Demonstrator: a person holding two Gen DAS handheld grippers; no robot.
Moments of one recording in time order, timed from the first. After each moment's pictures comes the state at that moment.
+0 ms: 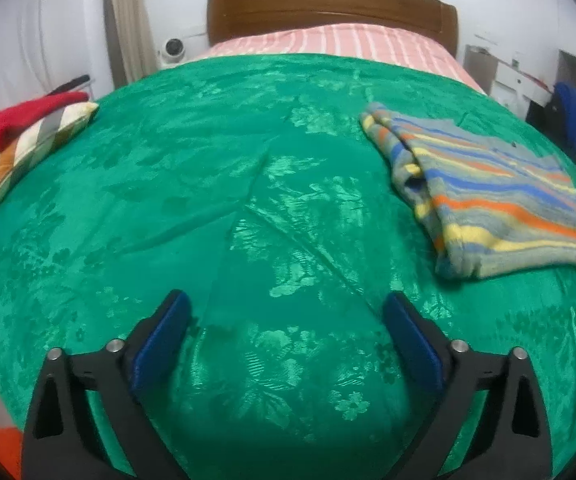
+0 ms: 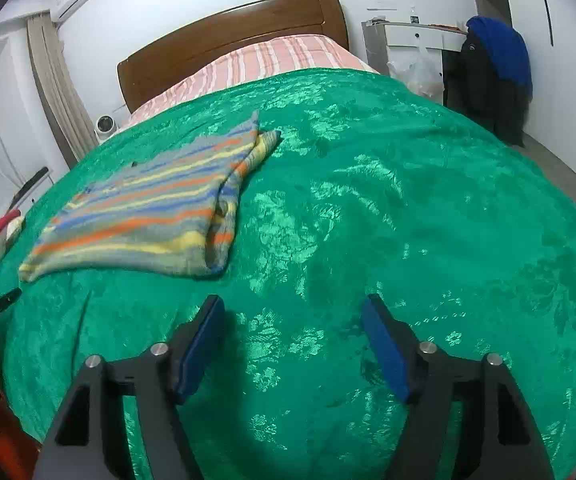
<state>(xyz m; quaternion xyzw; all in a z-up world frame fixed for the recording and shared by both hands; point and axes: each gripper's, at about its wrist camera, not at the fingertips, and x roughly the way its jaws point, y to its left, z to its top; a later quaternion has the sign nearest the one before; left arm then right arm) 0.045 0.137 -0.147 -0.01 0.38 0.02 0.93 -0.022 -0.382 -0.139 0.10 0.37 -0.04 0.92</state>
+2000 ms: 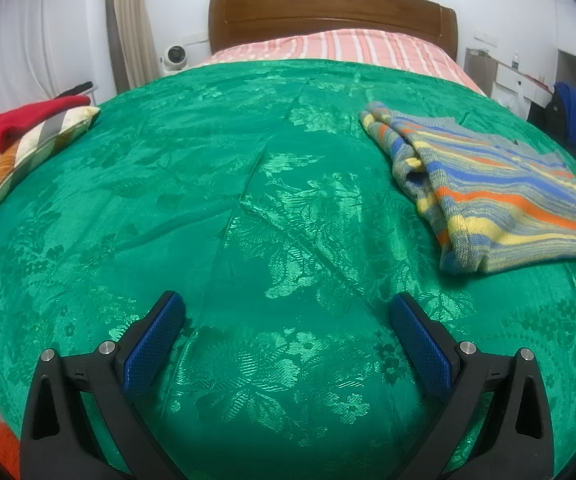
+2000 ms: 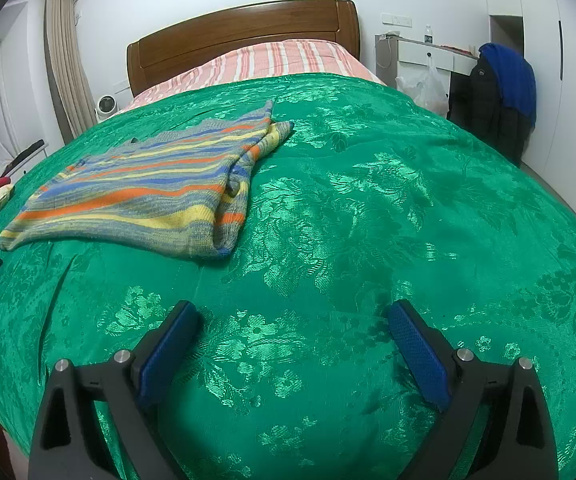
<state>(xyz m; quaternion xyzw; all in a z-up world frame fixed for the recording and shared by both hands) 0.038 0.131 -0.150 -0.01 0.37 0.02 0.93 -0.018 -0.360 -0.156 0.05 0.36 -0.05 0.93</state>
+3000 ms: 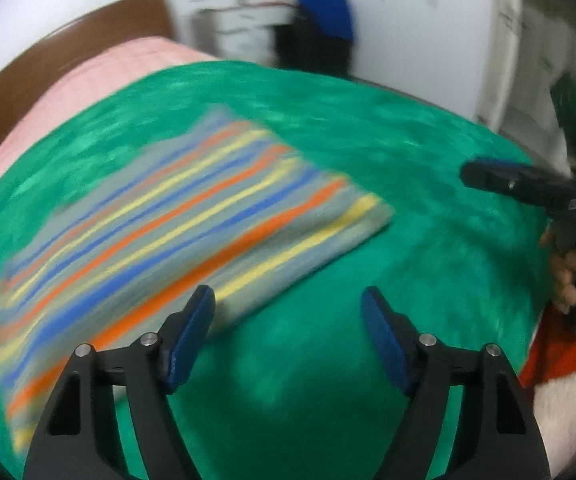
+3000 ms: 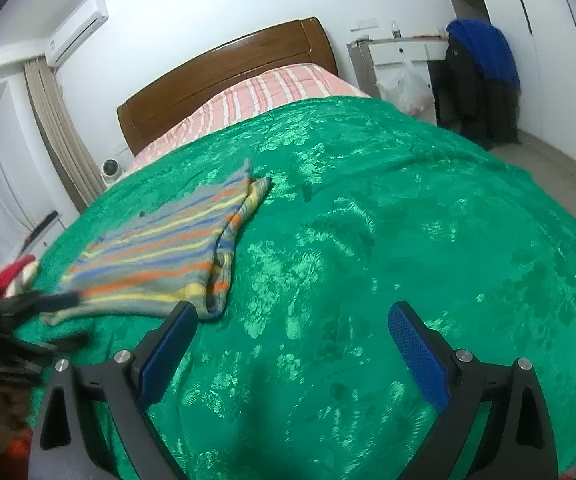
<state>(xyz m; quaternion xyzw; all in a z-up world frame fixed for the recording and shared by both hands) 0.042 -0.181 -0.101 0.20 0.36 -0.38 0.82 -0.035 -0.414 -0.111 0.17 0.31 -0.03 0.93</state>
